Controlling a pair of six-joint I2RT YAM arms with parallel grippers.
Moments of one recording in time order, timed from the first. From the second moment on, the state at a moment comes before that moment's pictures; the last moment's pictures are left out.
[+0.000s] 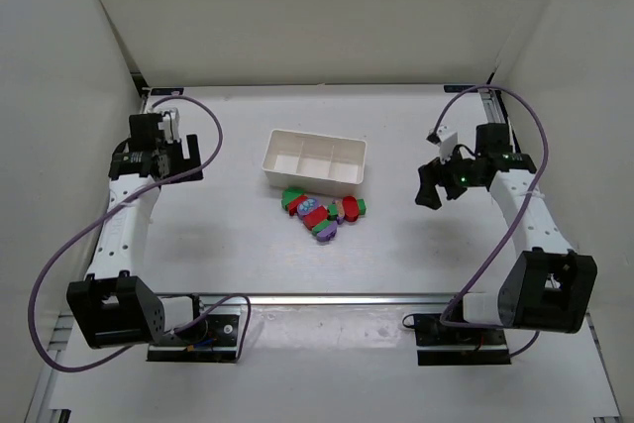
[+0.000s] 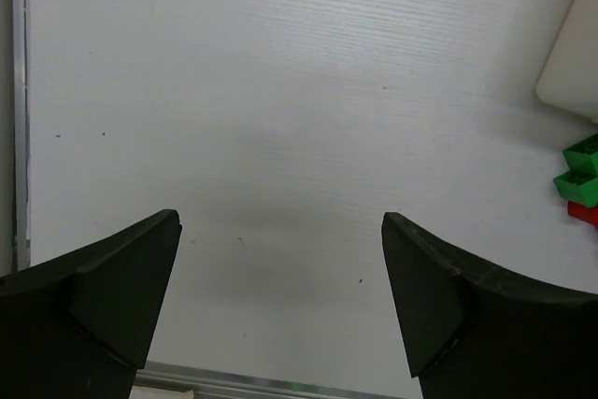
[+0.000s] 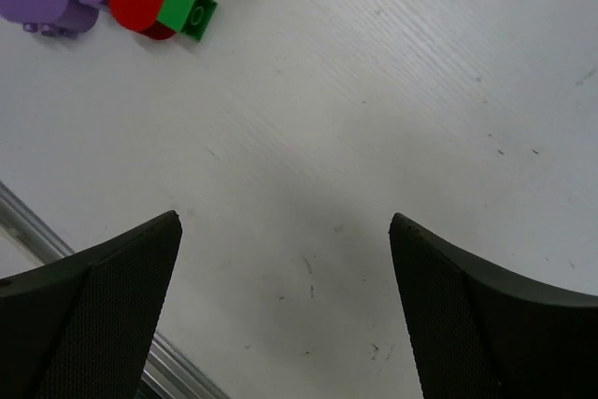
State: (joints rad) left arm 0.09 1.25 1.17 -0.76 -0.05 0.00; right arm -0.04 1.33 1.07 -0.81 -0.59 -0.57
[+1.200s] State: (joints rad) left arm 0.13 1.50 1.33 -0.93 0.41 0.23; right arm 0.32 1.78 1.13 -0.73 -0.80 -1.30
